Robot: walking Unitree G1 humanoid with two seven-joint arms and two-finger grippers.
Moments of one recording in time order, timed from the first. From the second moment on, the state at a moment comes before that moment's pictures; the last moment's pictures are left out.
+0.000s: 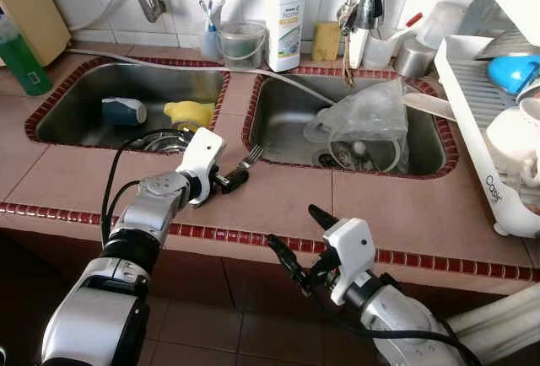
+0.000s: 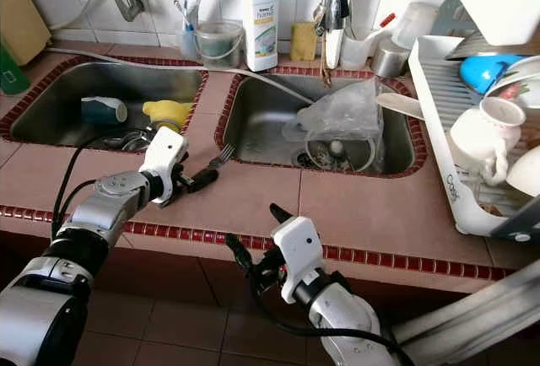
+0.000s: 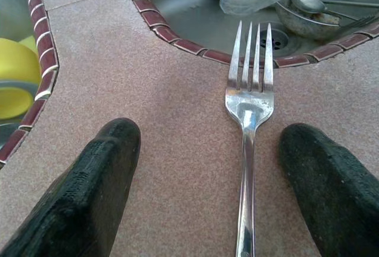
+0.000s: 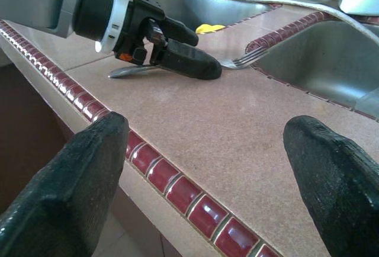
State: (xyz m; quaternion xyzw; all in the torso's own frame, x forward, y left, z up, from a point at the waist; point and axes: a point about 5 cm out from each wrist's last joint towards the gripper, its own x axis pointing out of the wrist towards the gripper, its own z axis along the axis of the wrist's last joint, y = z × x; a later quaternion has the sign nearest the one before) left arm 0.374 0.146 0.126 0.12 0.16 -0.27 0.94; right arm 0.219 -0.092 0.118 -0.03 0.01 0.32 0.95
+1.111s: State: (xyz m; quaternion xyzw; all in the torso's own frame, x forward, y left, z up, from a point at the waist) left arm 0.347 0.155 0.123 0.09 0.16 -0.27 0.95; right arm 0.226 -0.096 0.125 -0.04 0.00 0.32 0.95
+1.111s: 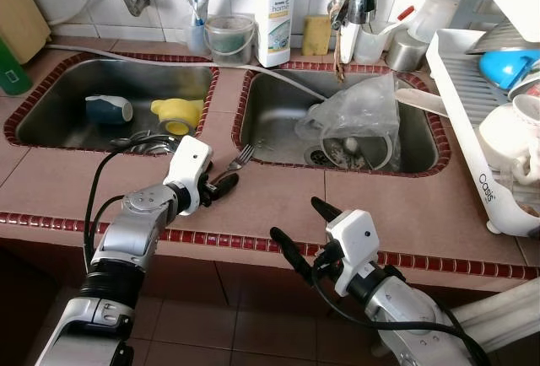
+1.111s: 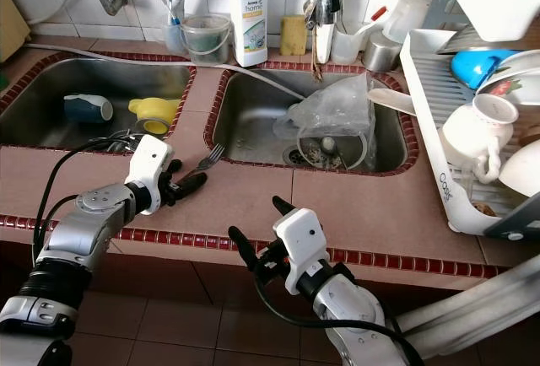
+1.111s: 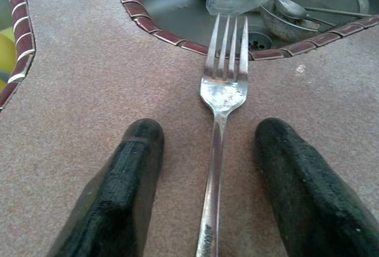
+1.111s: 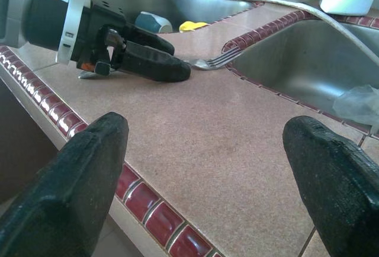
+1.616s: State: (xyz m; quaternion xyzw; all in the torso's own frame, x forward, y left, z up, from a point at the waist) left arm 0.338 0.153 0.123 0.10 0.16 -0.27 0.94; right arm 0.226 -0.097 0.125 -0.04 0.00 0.33 0.94
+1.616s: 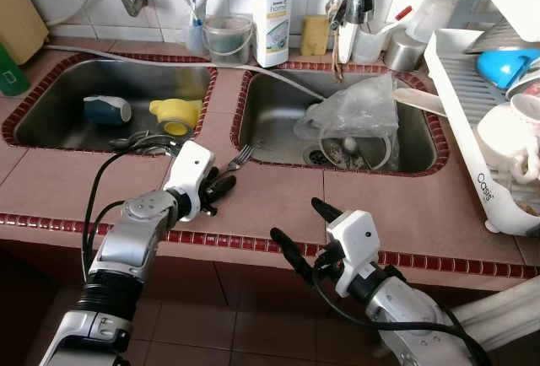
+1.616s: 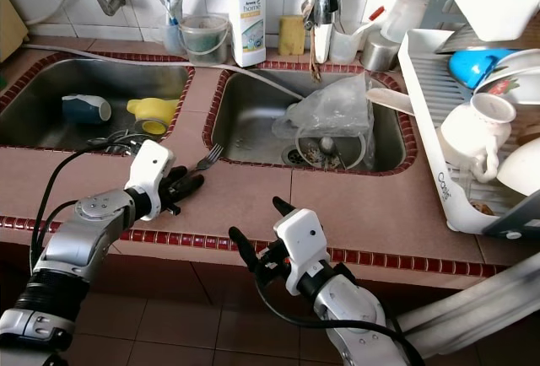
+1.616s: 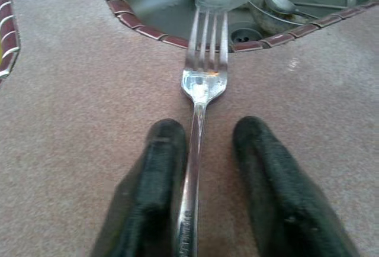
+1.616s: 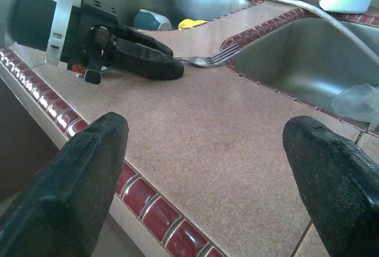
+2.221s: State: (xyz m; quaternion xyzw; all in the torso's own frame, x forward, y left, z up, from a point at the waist) left arm 0.339 0.149 0.123 0.10 0.16 -0.29 0.94; right arm 0.225 -0.098 0.124 -0.04 0.00 0.32 0.95
